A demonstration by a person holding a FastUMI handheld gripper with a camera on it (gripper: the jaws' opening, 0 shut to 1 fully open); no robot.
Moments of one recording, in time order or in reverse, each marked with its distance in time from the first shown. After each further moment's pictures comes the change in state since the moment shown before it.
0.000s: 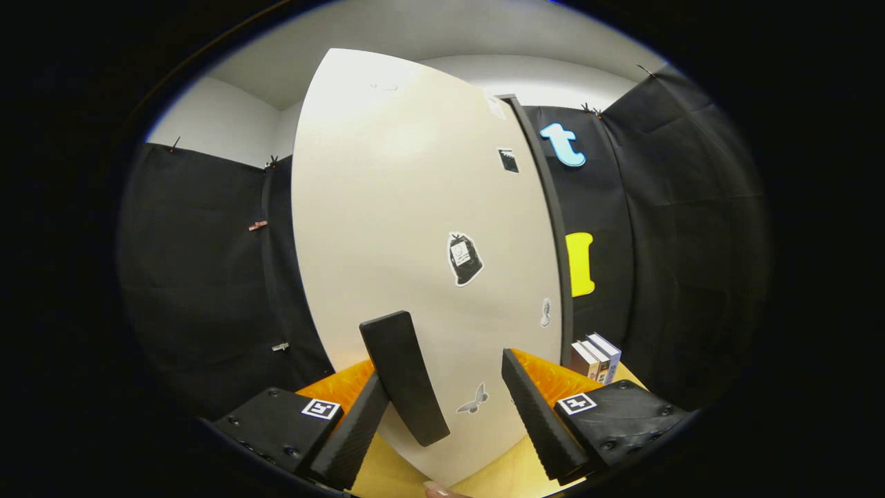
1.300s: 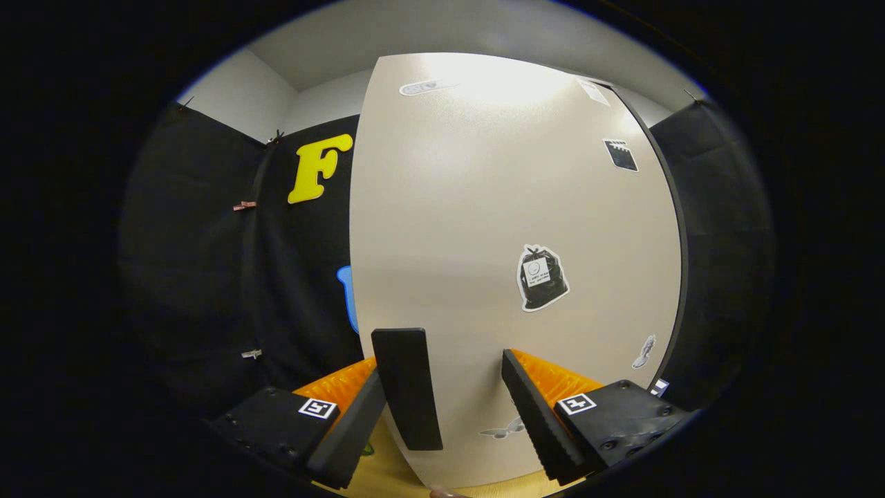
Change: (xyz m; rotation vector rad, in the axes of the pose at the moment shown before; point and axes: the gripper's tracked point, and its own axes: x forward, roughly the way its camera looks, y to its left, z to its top) arm 0.169 0.087 -0.007 -0.107 -0.067 -0.031
